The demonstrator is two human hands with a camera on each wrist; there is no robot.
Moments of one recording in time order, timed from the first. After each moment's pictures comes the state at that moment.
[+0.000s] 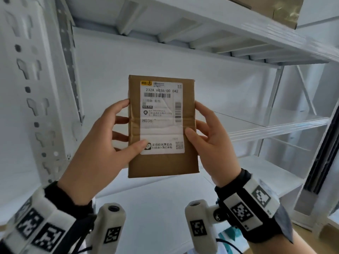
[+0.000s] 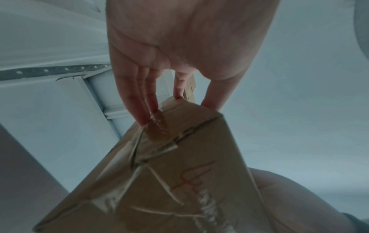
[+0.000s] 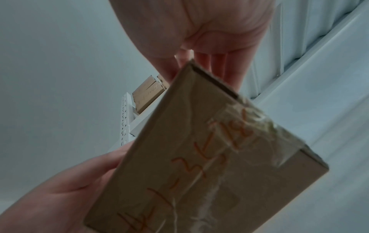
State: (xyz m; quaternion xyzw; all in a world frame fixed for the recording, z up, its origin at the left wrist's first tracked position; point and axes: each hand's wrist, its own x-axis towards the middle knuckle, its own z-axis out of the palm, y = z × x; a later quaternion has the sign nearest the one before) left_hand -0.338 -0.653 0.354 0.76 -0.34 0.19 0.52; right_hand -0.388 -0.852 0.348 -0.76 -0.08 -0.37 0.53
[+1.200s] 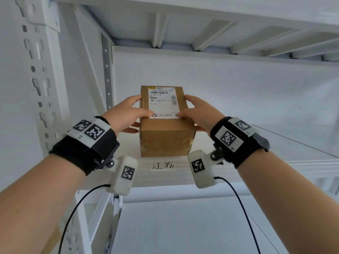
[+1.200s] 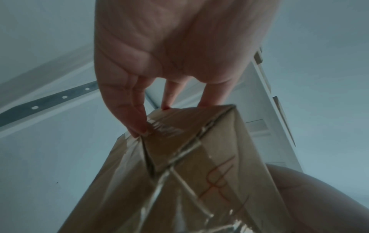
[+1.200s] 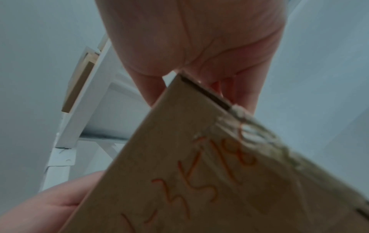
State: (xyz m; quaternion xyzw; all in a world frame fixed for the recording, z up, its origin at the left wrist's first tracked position) left_hand -0.231 -0.711 0.427 0.84 -0.11 0.10 0.53; right_hand -0.244 -0.900 0.434 -0.85 -0.08 -0.11 0.51
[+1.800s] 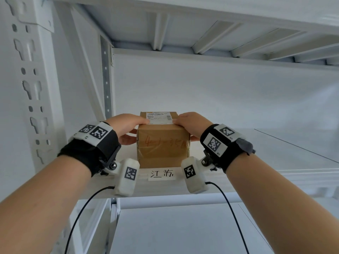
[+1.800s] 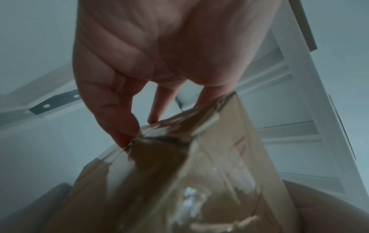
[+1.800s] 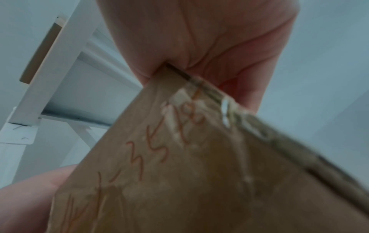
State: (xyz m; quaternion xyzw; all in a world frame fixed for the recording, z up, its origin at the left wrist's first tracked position) left_hand -0.186 -0.708 0.416 0.83 -0.02 -0.01 0.56; right_hand -0.215 -0.889 0.428 -0.89 -0.03 -0.07 0.45
